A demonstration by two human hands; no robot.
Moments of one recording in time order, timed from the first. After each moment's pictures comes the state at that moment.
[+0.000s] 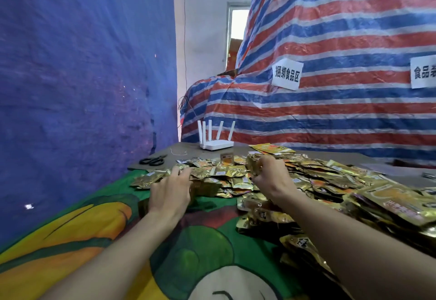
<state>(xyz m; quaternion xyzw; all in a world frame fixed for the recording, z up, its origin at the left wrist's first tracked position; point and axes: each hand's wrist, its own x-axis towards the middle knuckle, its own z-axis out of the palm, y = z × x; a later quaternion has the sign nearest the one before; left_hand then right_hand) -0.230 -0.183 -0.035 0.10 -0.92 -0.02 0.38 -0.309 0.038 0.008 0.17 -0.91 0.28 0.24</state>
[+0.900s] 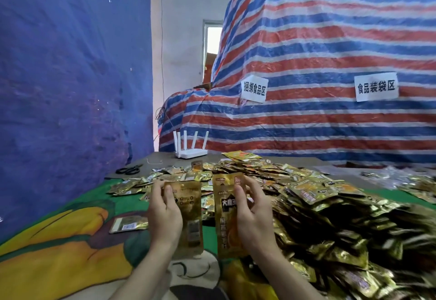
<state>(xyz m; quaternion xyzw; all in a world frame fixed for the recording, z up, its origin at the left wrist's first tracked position) -0.138 -0.065 -0.032 0.06 -0.66 -0.56 0.50 -0.136 0.097 -0.019 0.24 -0.67 0.65 0.28</state>
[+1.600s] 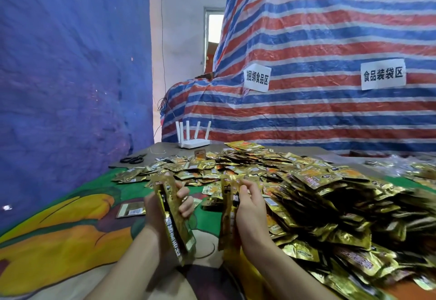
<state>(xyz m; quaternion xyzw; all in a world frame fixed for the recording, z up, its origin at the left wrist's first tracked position) -0.124 -0.088 -0.032 -0.12 -0.34 -0.93 0.05 -0.127 0.078 -0.036 0.10 -0.67 0.72 0.15</state>
